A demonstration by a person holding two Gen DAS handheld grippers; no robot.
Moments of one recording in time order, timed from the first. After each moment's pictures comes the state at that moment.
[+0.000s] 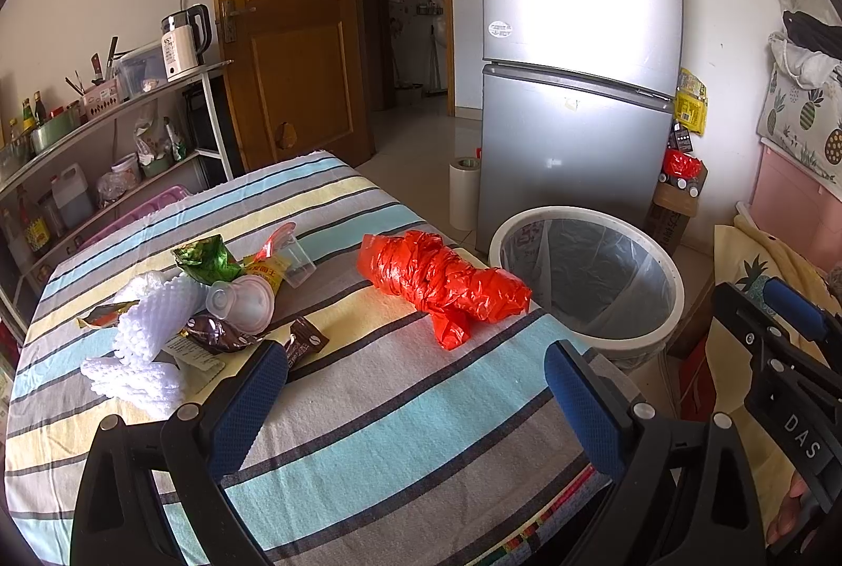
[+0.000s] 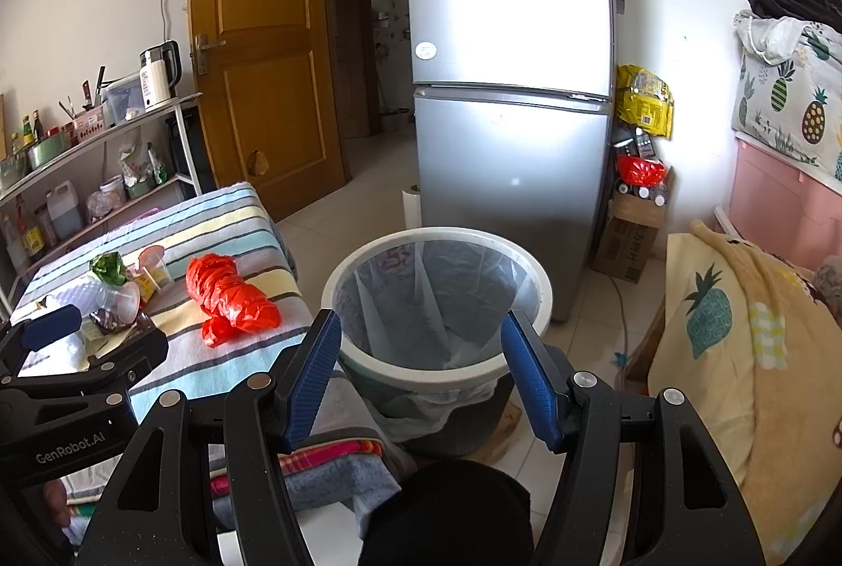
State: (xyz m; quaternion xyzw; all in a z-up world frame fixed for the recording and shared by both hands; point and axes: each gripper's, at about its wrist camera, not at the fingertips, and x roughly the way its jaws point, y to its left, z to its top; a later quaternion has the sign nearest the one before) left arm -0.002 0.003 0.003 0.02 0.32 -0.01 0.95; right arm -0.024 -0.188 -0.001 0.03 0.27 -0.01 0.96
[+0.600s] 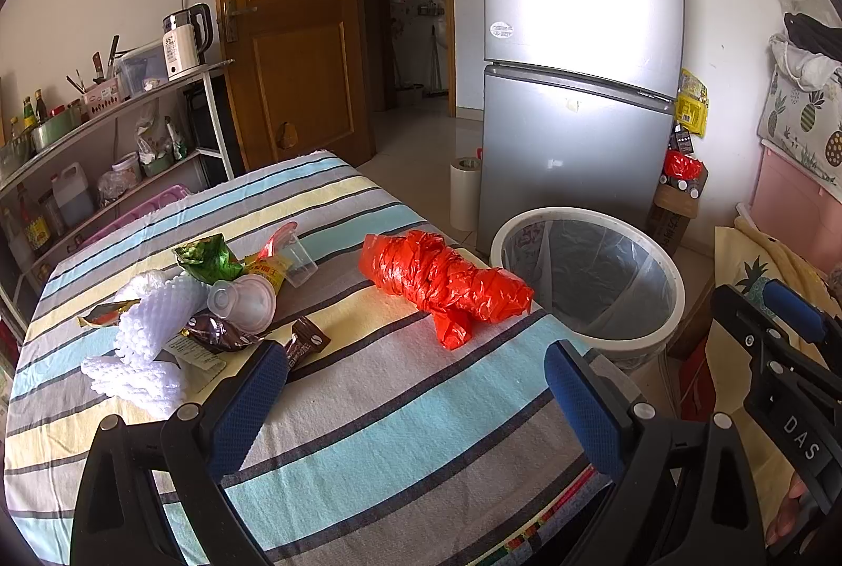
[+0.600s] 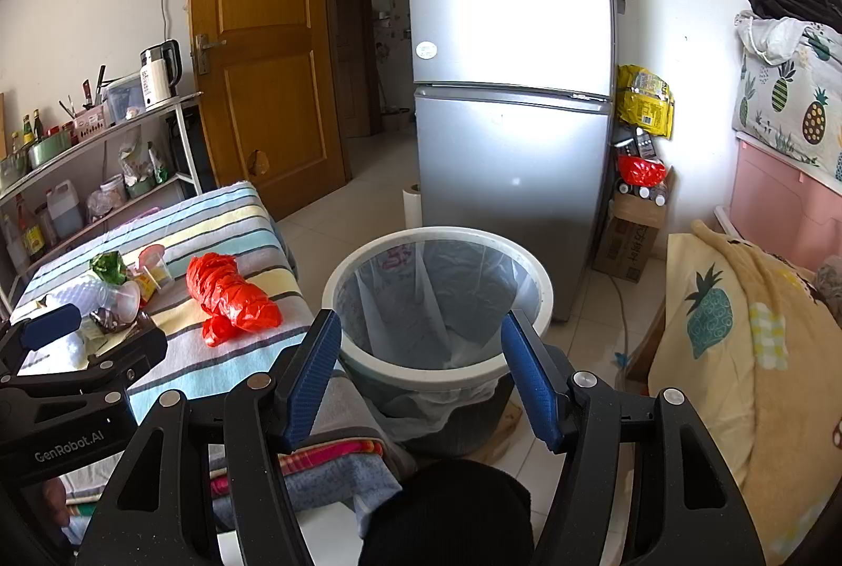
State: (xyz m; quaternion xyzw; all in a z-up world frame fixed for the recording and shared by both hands) left arm -0.004 0.004 0.006 0.02 0.32 0.00 0.95; right arm -0.024 -0.188 -0.002 0.03 0.27 -0.01 0.96
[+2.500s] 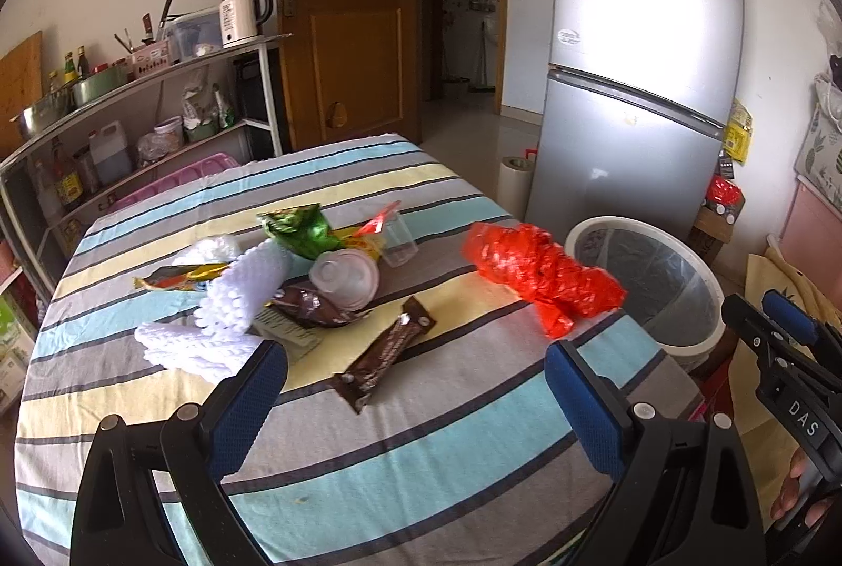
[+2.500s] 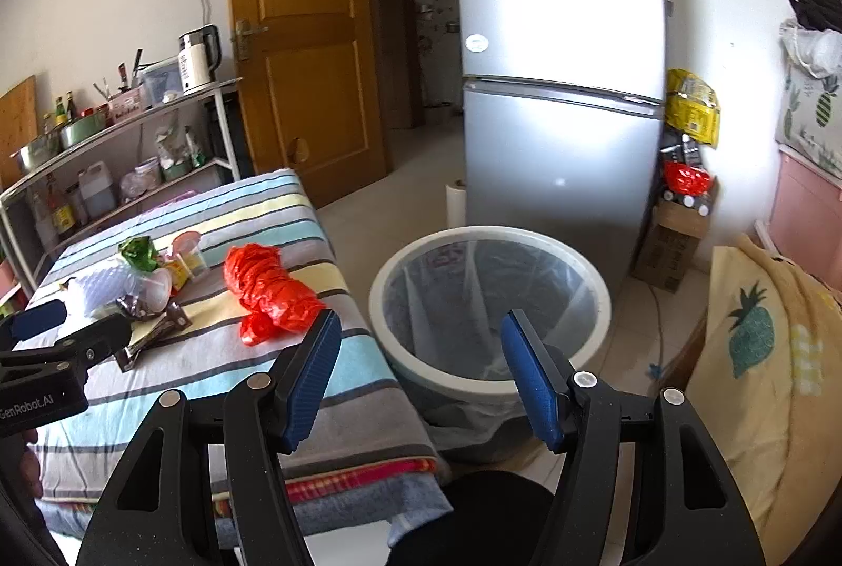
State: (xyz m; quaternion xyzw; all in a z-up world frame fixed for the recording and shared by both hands) left arm -0.013 0.076 0.003 -0.02 0.34 0.06 0.94; right arm -0.001 -0.160 -0.009 0.01 0.28 0.08 0.96
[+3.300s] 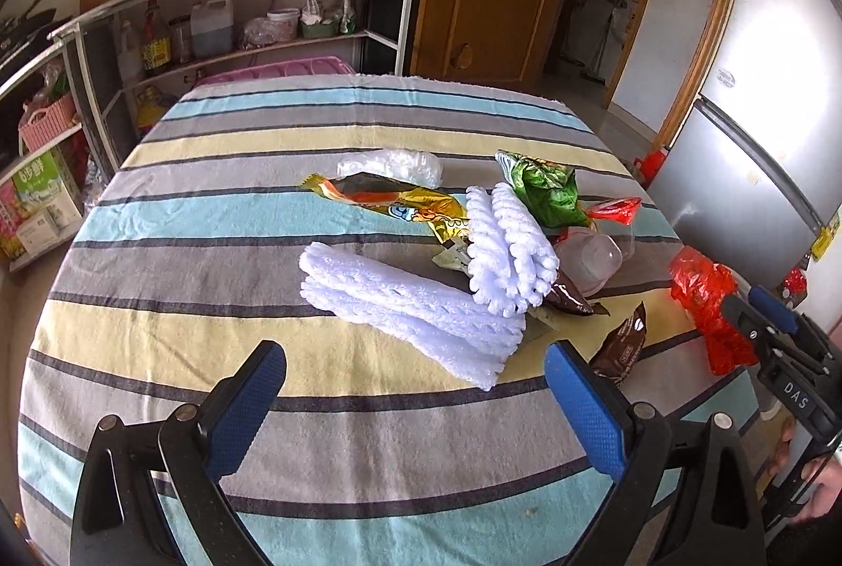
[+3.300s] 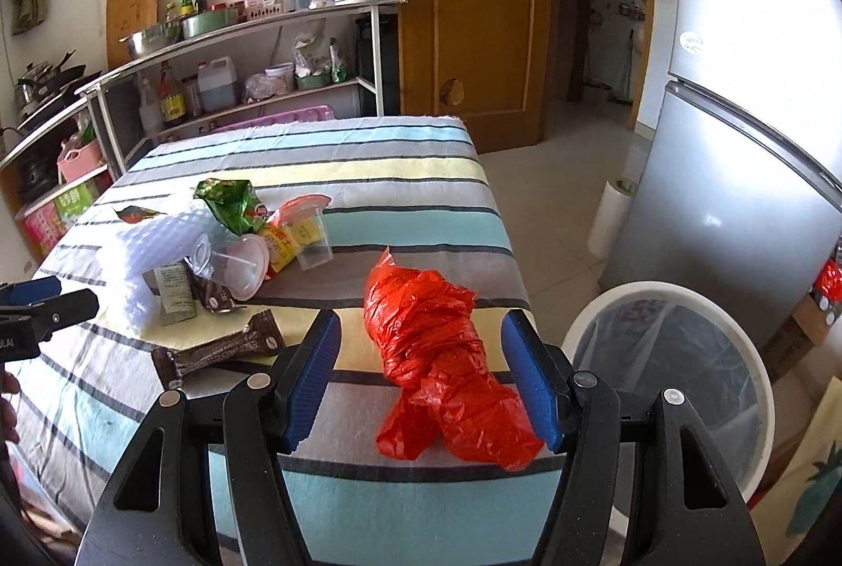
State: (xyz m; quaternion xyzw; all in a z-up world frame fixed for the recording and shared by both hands) left arm -0.012 0.214 -0.028 -0.16 0.39 0.16 0.89; right arm 0.100 -0.044 -0.029 -0.08 0.34 0.26 0.90
